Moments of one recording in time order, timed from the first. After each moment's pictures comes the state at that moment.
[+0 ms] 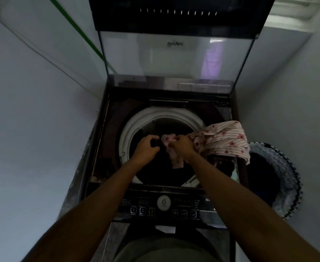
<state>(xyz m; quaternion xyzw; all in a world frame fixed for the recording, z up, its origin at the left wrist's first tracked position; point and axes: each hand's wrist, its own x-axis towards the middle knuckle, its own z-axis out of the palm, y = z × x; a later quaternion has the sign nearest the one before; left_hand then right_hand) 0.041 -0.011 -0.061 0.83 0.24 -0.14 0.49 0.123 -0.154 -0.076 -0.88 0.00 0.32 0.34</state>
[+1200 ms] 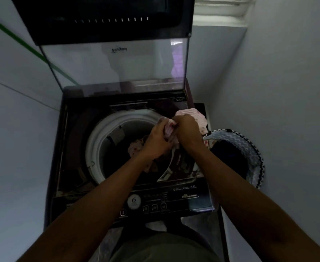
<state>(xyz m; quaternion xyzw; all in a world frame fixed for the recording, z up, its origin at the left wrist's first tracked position) 0.105 -0.144 -0.041 0.85 -0.01 -0.05 0.52 0.155 -0.273 -0.015 -0.95 -0.11 0.02 0.29</state>
